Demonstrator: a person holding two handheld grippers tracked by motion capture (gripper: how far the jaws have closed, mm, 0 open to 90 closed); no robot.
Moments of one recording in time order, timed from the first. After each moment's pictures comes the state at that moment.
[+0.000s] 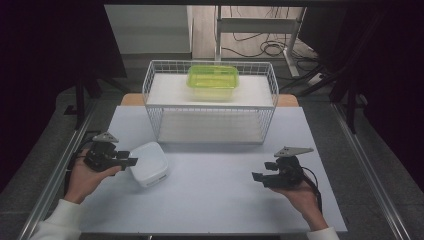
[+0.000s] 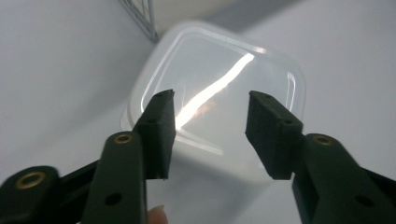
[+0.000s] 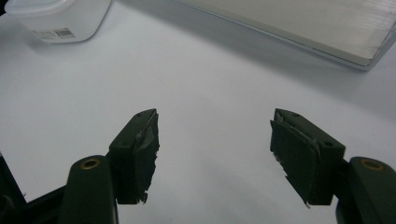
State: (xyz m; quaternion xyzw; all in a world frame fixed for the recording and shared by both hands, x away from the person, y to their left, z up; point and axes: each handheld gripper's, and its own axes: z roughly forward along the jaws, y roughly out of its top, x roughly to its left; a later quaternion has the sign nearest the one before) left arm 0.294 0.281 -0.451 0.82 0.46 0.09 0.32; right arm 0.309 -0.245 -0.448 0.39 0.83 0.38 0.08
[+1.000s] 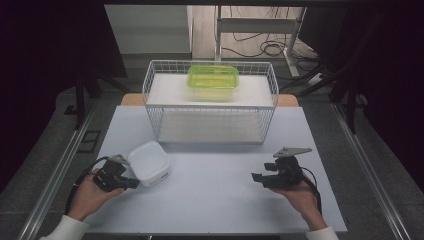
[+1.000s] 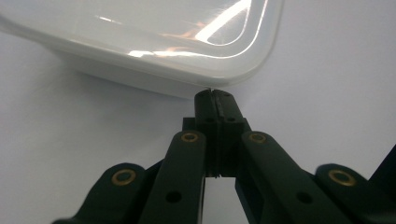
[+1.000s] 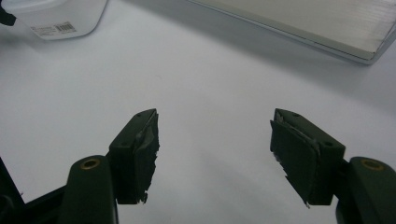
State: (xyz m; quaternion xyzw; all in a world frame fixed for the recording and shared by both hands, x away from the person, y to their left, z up) left arm 0.274 0.258 -0.493 0.86 0.44 0.01 0.26; right arm 0.310 -0.244 -0.452 0.39 0.83 0.38 0.08
